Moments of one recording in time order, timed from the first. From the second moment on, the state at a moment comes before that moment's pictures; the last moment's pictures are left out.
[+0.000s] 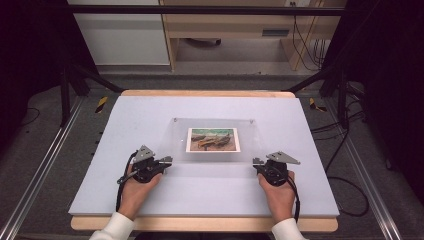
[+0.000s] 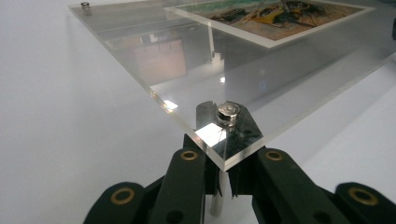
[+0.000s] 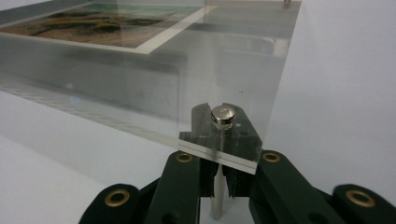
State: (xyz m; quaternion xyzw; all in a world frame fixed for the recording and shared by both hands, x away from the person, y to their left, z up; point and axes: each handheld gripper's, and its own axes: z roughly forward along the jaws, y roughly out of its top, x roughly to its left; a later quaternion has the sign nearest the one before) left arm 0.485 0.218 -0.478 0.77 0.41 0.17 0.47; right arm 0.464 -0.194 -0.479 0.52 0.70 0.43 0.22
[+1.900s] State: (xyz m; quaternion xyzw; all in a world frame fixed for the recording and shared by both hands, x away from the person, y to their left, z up) left arm 0.517 0.221 -0.426 0.78 0.42 0.14 0.43; right arm 0.492 -0.208 -0.422 0.49 0.75 0.41 0.18
